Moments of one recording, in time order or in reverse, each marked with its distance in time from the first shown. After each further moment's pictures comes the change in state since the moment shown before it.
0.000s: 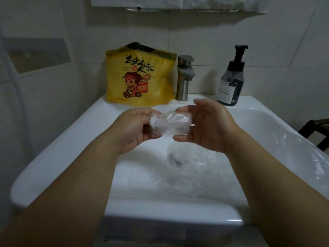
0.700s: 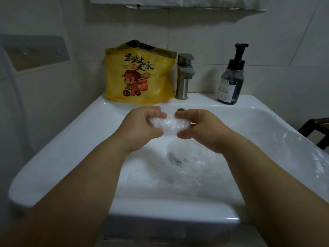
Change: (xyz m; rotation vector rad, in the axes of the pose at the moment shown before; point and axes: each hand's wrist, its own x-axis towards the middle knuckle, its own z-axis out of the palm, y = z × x) left_hand 0.003 -0.016 -0.001 0.628 0.094 0.307; right_hand 0.005 0.012 -0.002 -0.804 0.243 -0.173
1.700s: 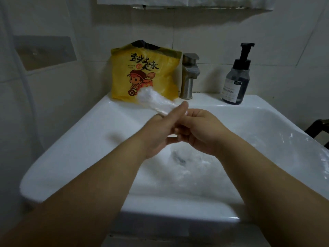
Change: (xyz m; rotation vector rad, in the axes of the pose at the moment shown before) left_hand 0.000 0.018 0.027 -0.576 -0.237 -0.254; right_hand -0.005 -0.015 0.024 0.566 -0.145 0.022
